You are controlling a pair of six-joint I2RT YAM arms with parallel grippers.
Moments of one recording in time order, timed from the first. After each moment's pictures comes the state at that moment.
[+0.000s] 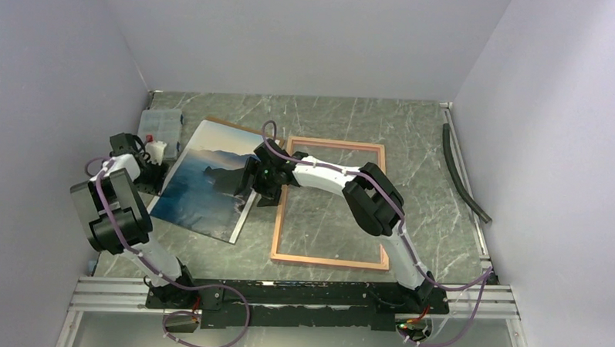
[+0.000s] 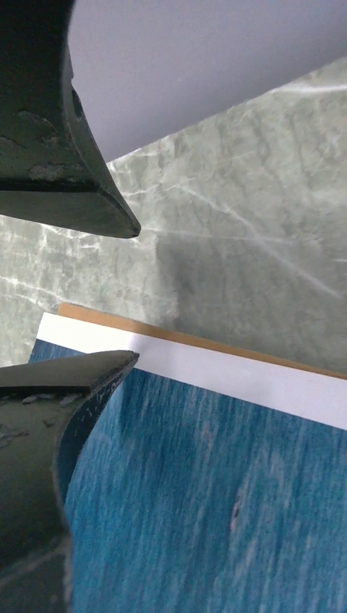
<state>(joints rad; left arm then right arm) 0.48 1.70 1.01 -0.47 0.07 0.64 0.88 2.25 1.69 -0.37 -0.27 1.14</state>
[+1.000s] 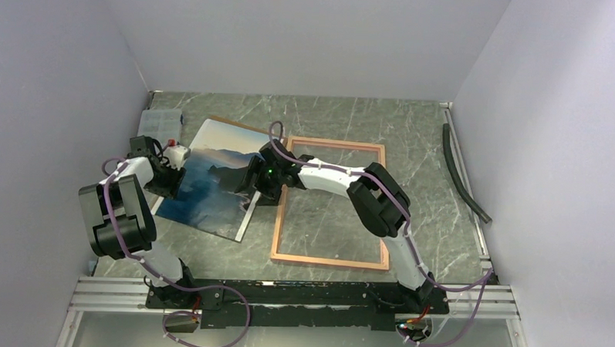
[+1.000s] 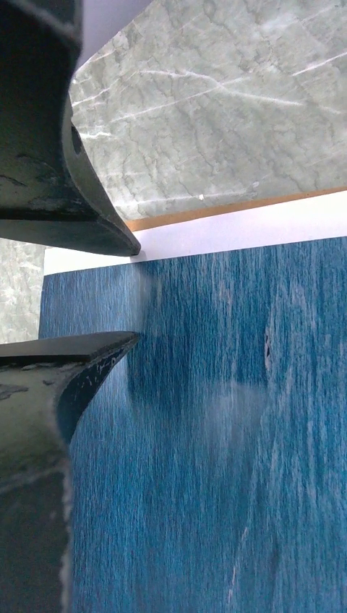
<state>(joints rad) 0.35 1.63 0.93 -0.49 0.14 0.65 0.87 2.19 1.57 -0.24 -0.30 1.21</state>
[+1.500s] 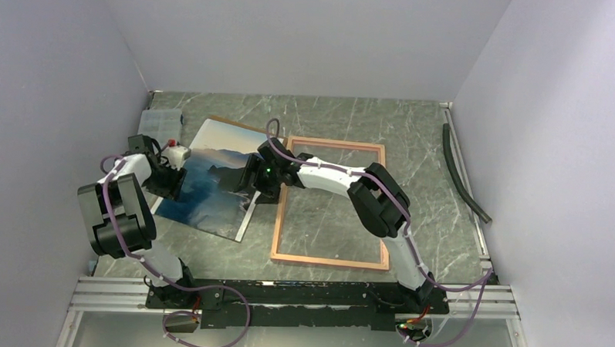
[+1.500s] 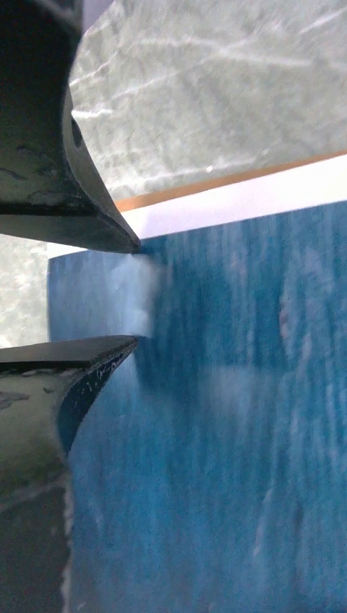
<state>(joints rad) 0.35 1.63 0.94 -0.53 0.16 0.67 0.88 2.19 1.62 -0.26 -0.30 1.16</state>
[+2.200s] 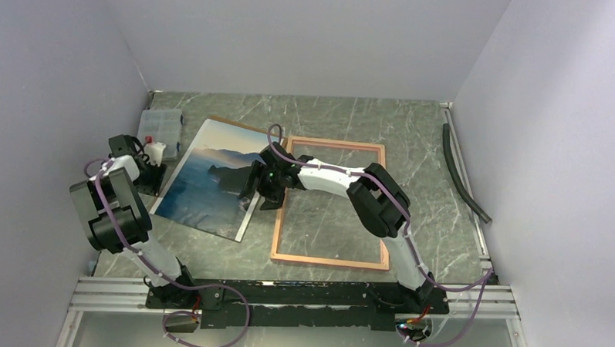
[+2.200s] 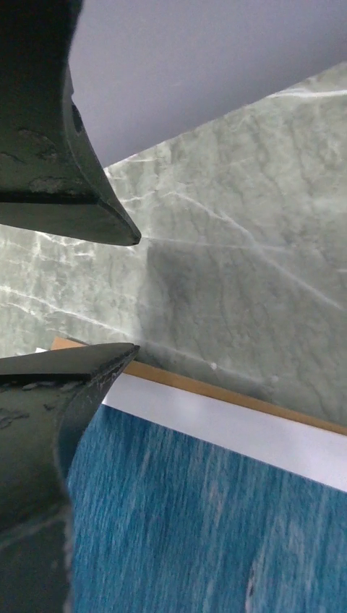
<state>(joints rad) 0.49 1.70 1.00 -0.42 0.06 0.66 0.88 2.19 1.58 -0.32 -0.30 1.16</state>
